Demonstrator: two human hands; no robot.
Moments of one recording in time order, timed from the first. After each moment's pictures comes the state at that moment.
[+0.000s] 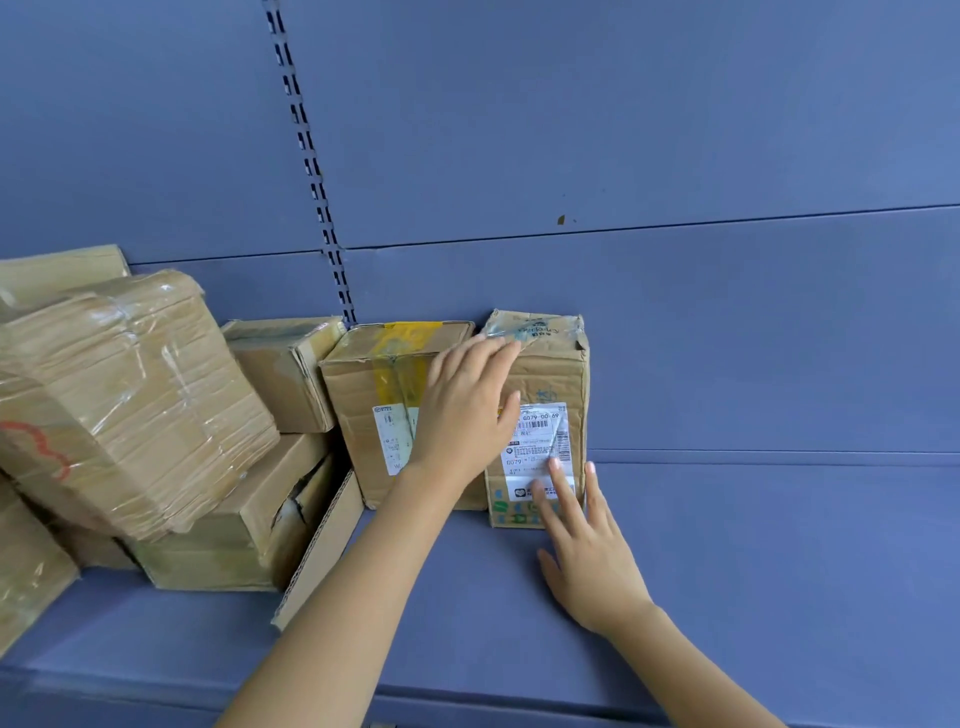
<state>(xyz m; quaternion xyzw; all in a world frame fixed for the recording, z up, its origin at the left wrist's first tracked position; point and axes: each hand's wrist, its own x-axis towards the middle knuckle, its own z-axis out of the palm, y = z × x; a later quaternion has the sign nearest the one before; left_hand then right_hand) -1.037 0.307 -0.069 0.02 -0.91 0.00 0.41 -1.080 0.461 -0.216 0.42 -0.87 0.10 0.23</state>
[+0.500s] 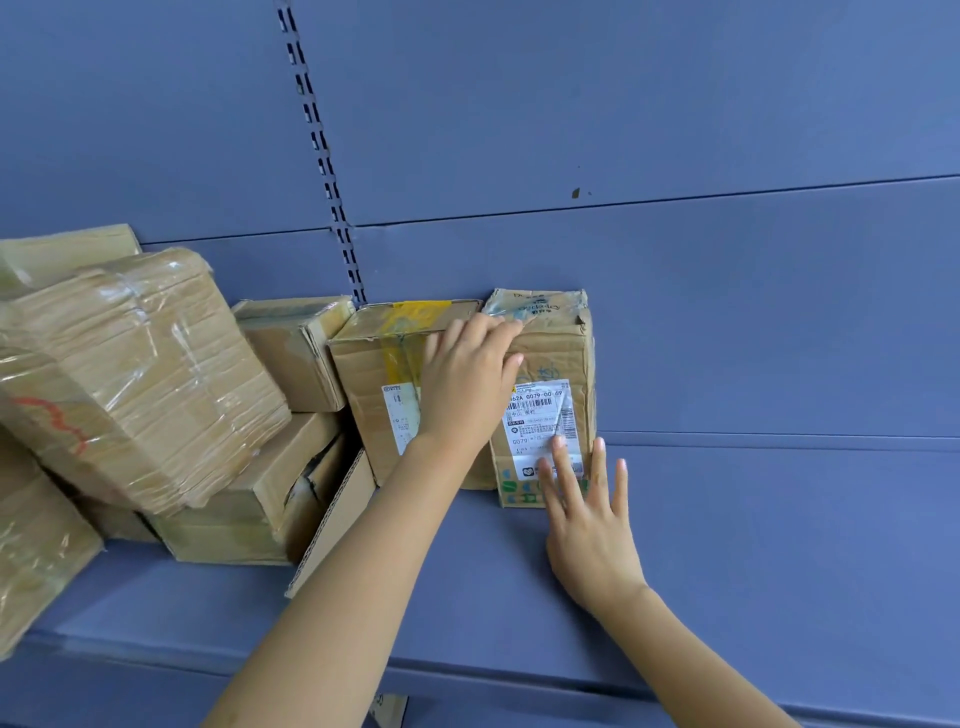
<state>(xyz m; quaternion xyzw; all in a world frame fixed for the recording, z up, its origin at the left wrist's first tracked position) -1.037 0.307 -0.060 0.07 -0.90 0.00 0.43 -1.068 0.446 -0.215 0.35 -0.89 0.02 0.28</state>
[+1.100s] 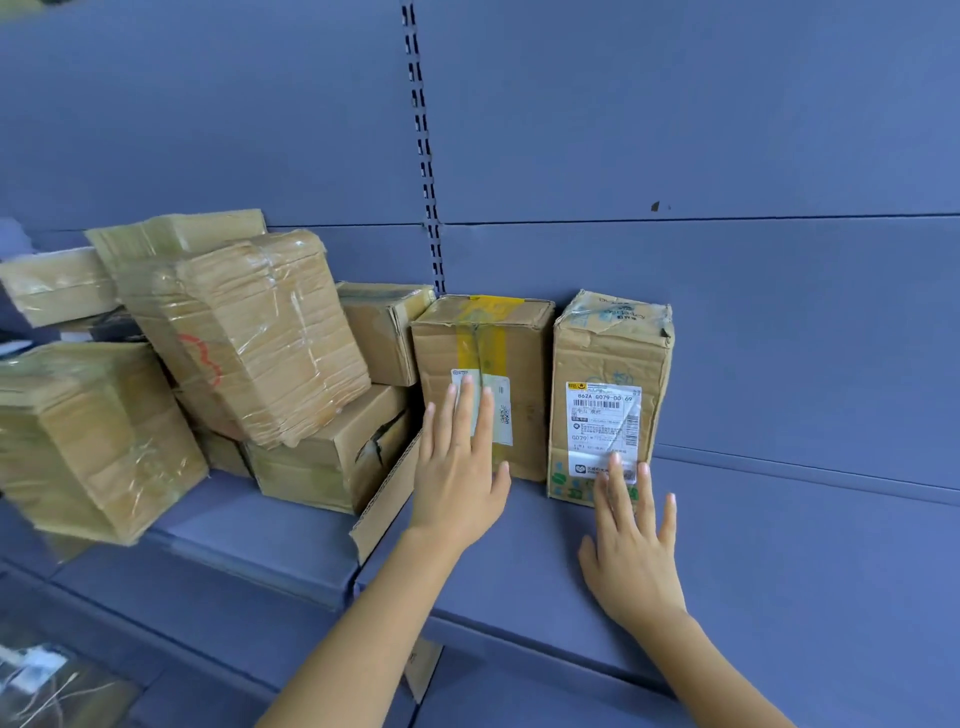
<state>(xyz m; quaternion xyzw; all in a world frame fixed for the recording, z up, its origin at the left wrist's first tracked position) -0.949 0.297 -0.143 0.22 -0.92 0.09 0.30 -1.049 0.456 -0.218 0.37 -0.90 0.10 0.20</state>
